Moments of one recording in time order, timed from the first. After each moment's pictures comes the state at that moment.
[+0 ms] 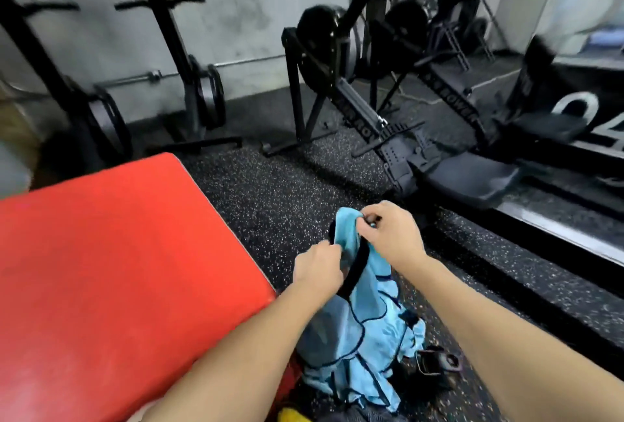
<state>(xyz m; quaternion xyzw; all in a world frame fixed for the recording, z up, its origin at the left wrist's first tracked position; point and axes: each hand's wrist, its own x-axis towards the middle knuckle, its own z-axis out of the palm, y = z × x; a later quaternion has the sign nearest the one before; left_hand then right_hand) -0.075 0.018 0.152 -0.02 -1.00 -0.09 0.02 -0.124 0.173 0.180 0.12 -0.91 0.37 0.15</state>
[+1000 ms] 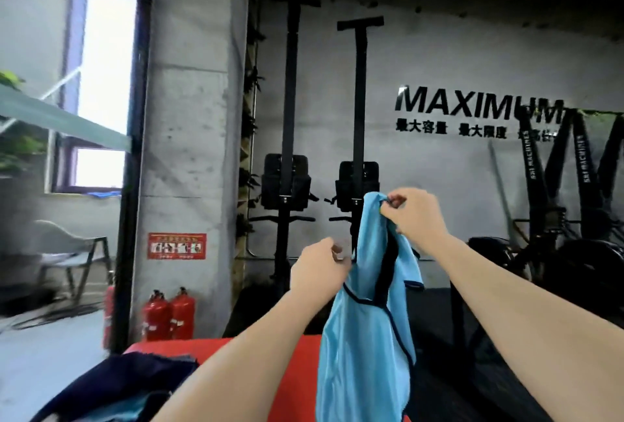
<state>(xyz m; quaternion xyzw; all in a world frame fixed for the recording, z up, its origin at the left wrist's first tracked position) 0.162 -0.272 0.526 0.18 -0.85 -0.26 0.42 0.036 -0.127 0.613 0.39 -0.74 0.46 0.32</state>
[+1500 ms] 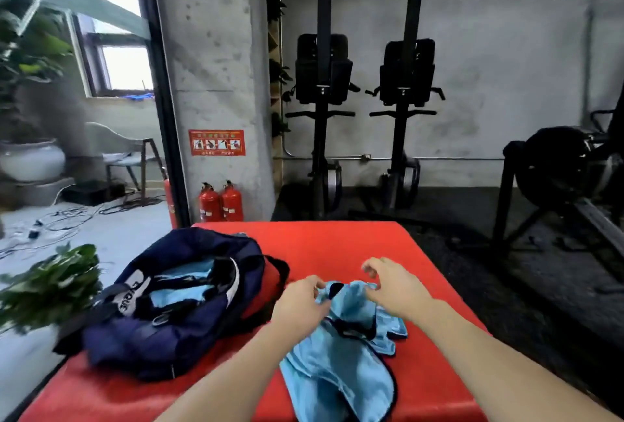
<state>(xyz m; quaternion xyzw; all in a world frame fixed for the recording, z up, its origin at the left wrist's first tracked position) 0.237 -0.364 0.246 0.31 -0.88 -0.29 0.20 0.069 -0.227 0.270 0.48 -0.86 0.20 0.02</state>
